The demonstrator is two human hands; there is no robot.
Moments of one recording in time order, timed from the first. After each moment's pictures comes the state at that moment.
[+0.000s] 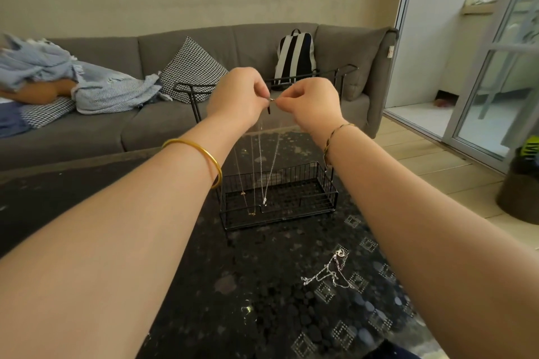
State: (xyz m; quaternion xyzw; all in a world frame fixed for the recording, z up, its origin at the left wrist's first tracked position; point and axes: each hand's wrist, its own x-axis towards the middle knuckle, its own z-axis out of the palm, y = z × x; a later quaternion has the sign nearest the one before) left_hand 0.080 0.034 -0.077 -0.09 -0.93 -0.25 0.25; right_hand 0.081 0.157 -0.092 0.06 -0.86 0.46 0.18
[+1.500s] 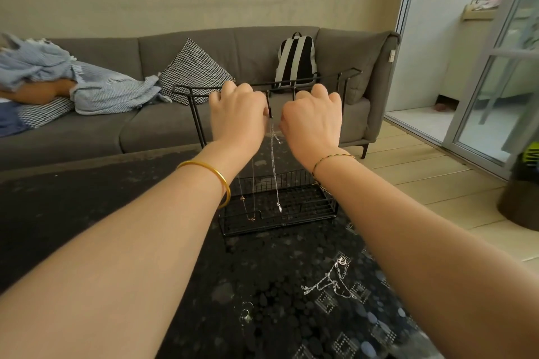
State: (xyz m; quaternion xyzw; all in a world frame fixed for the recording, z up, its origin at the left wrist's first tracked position) left_hand 0.065 0.033 -0.111 -0.08 -0.93 -0.04 0.36; right_hand 0.073 0.145 -0.117 0.06 -0.94 -0.02 0.34
